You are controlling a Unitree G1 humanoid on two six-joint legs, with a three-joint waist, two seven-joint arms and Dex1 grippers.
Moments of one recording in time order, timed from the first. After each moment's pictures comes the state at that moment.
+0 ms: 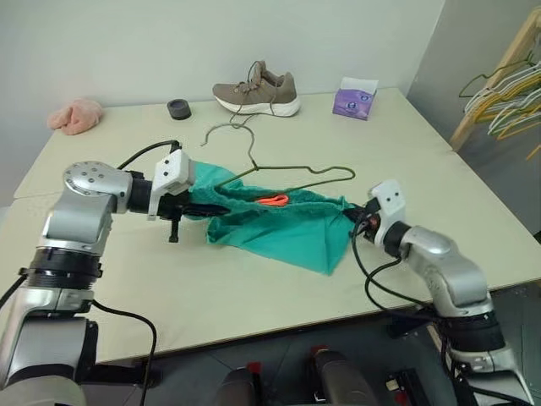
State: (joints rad) left arm -0.70 0.87 -0.07 0.25 -0.27 0.26 -1.49; right arm -0.39 -0.43 0.03 -0.15 0.30 0.60 0.52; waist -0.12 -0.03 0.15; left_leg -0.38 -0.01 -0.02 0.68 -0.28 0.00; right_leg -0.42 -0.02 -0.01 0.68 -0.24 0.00
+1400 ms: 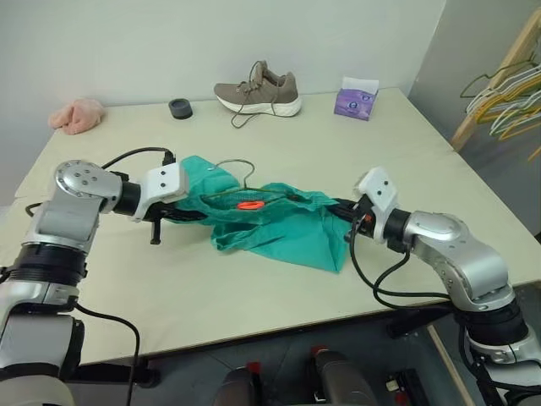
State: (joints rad) left arm -0.72 0.91 -0.16 0.40 -0.09 0.09 -1.43; right arm -0.47 -0.56 0.18 -0.37 0.33 0.71 0.62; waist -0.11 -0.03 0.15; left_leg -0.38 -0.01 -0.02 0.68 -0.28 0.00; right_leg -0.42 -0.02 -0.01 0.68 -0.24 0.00
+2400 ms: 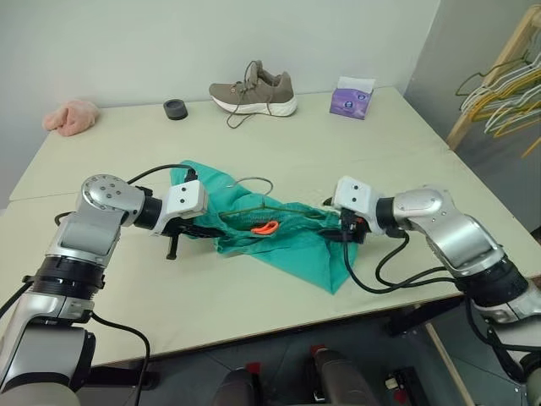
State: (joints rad) left arm -0.66 0.87 -0.17 0.28 -0.10 0.15 -1.48; right arm -0.75 -0.68 0.45 -0.08 0.10 0.57 0.99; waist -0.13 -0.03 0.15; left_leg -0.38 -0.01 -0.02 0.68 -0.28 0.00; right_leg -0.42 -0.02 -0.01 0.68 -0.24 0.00
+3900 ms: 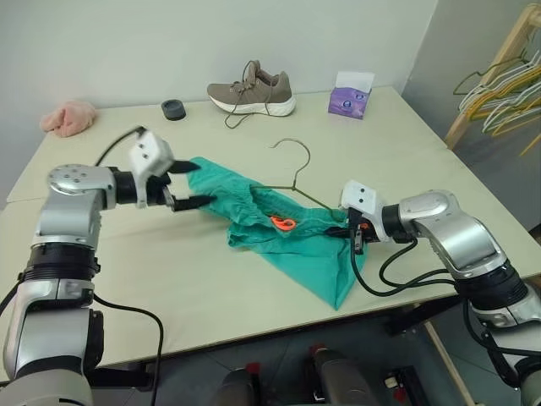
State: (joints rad) left arm -0.77 0.79 0.10 0.53 -0.22 0.20 -1.19; right arm -0.64 -0.66 0.29 -0.16 0.15 0.79 1.04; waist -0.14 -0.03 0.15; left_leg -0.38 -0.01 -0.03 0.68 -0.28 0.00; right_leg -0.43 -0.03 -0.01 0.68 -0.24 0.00
